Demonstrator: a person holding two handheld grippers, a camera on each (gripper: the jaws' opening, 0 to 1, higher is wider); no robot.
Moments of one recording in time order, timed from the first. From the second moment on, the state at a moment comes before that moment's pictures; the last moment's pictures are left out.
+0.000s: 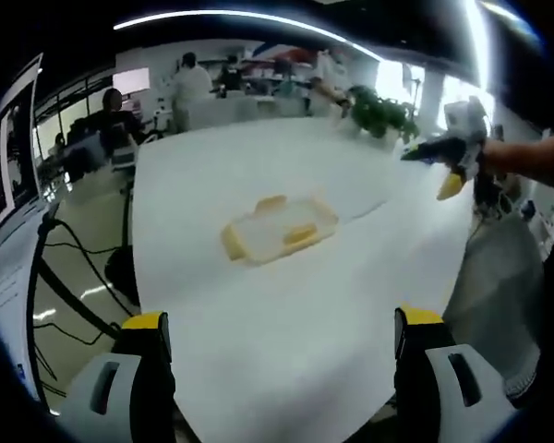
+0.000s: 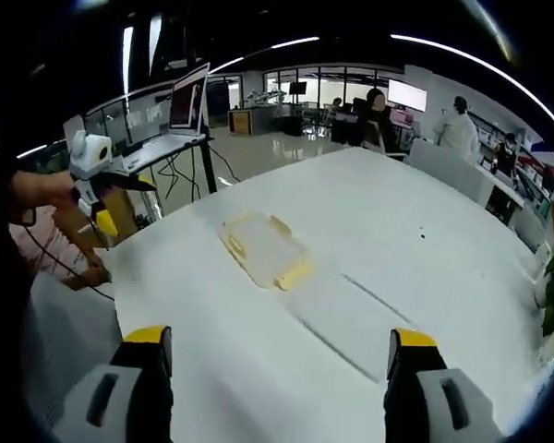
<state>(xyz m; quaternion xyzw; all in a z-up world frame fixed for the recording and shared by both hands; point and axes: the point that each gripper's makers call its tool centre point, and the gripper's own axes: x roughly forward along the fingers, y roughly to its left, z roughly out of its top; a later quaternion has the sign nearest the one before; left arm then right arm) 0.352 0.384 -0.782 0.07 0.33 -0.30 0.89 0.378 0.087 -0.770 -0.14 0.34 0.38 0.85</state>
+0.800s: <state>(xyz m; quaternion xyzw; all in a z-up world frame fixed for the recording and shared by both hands) 0.395 0.381 -0.800 0.14 0.35 -0.34 0.86 0.415 0.108 -0.777 -0.22 0.31 0.45 0.81</state>
